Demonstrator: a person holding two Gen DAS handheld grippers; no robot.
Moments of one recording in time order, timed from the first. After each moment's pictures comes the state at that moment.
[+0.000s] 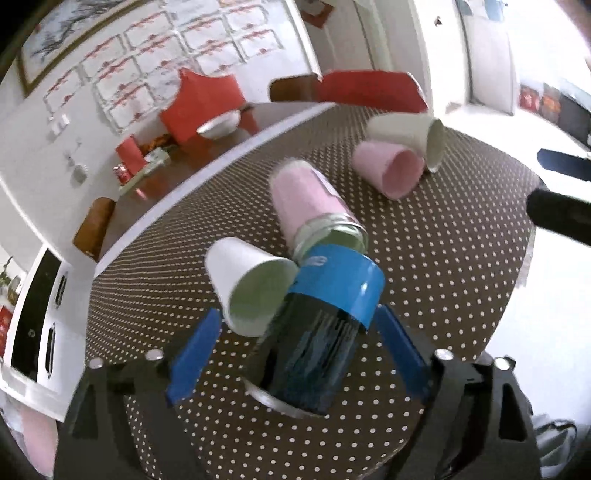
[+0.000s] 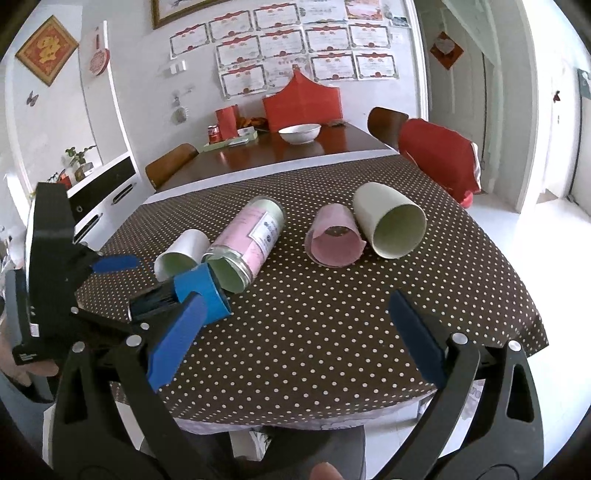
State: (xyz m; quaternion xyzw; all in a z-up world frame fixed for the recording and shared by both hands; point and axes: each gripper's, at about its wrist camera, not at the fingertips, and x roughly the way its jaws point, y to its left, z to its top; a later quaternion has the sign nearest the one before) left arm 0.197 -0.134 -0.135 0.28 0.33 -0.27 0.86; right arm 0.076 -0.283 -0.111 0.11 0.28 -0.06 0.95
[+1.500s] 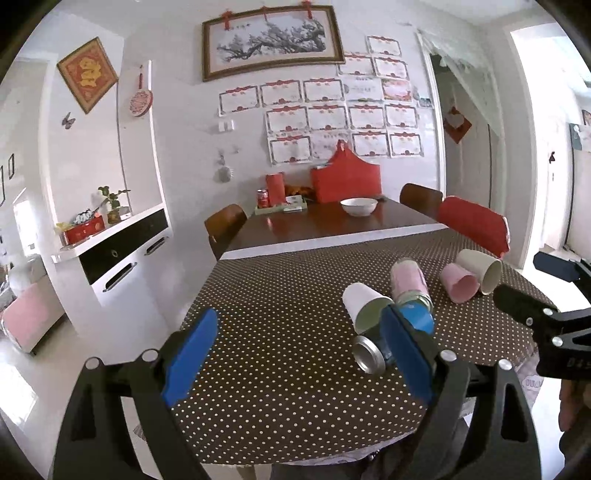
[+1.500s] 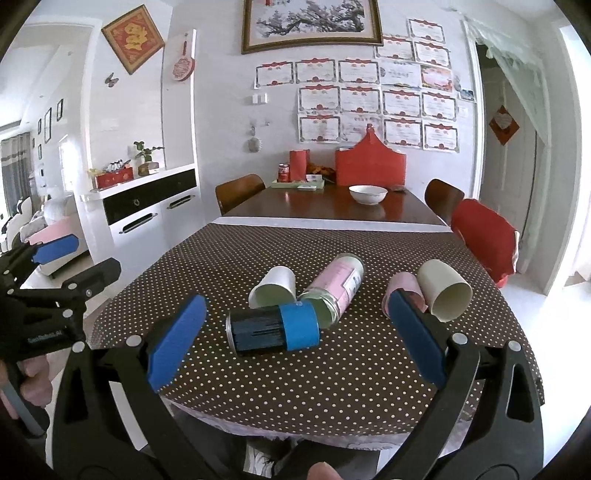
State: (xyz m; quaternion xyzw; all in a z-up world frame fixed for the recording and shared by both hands) left arm 0.064 0.004 -0.044 0.08 0.19 -0.08 0.98; right arm 0.030 -0.201 -0.060 0.02 0.18 0.04 0.98
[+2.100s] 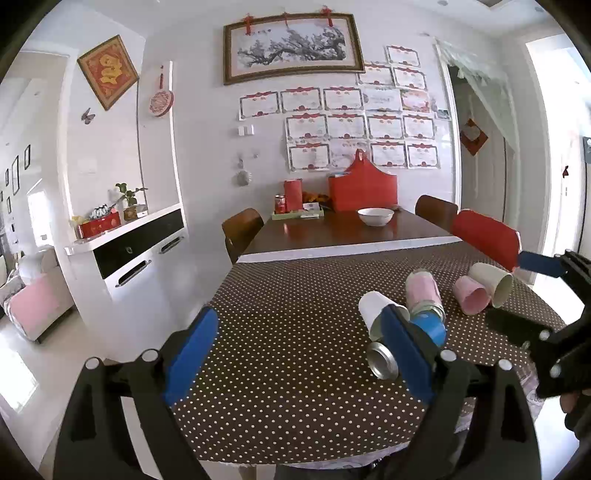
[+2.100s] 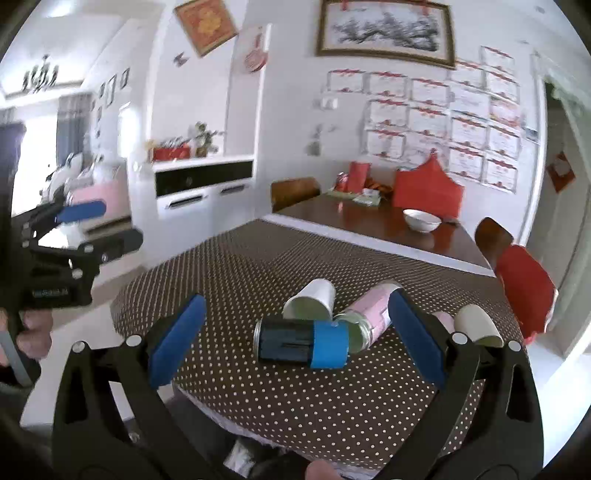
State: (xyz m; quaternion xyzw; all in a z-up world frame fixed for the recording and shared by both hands) left arm 0.057 0.018 -0.040 0.06 0.17 -0.05 0.98; right arm 0.050 -0.183 -0.058 -0.09 0.18 0.16 0.97
